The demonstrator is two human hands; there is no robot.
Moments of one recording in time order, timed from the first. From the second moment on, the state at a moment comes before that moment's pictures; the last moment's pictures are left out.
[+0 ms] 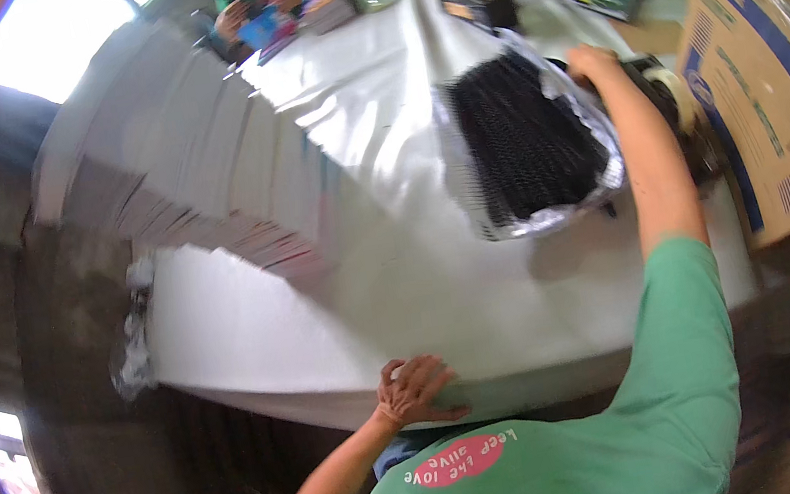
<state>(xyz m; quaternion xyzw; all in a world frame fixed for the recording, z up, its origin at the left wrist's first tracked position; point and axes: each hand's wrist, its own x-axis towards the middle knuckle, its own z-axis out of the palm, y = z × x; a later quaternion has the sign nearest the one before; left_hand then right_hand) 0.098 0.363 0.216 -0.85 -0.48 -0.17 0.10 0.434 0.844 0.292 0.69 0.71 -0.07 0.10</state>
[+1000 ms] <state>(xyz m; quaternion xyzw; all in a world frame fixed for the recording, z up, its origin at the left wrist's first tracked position) -0.038 0.418 0.109 -0.96 -0.10 -0.17 0.19 0.291 0.443 0.241 0.71 0.64 0.10 -0.28</state>
